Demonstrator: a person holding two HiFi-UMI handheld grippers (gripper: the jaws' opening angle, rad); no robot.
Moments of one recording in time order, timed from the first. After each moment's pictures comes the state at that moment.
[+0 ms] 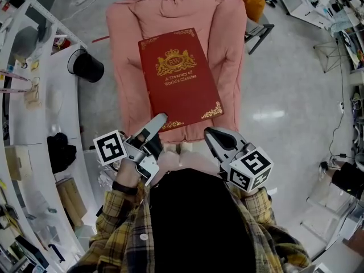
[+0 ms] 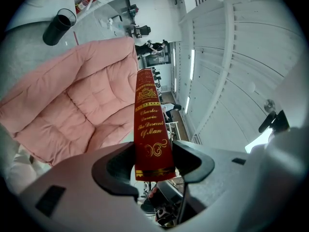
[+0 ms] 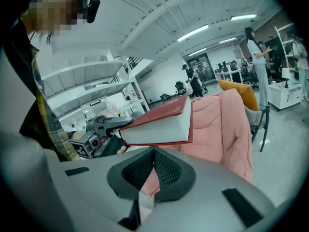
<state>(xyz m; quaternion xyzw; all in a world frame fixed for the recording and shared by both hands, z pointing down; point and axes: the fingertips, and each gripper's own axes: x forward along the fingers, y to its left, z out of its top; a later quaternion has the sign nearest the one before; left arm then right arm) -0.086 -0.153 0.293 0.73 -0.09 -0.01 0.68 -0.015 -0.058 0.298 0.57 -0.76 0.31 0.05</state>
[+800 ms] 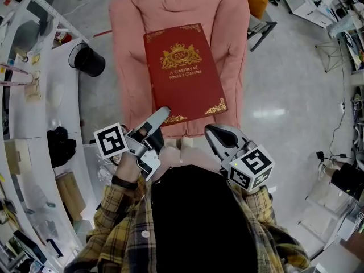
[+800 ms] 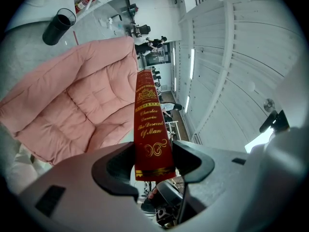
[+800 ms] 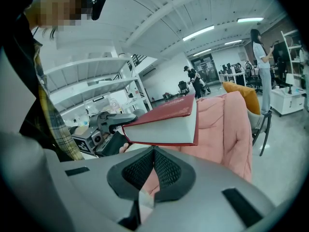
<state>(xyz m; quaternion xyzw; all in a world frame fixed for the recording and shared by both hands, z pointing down) -0.086 -0.152 0.290 0.73 -0.09 0.00 0.68 -0.023 -0.055 0.293 0.56 -0.77 0.30 0.07</state>
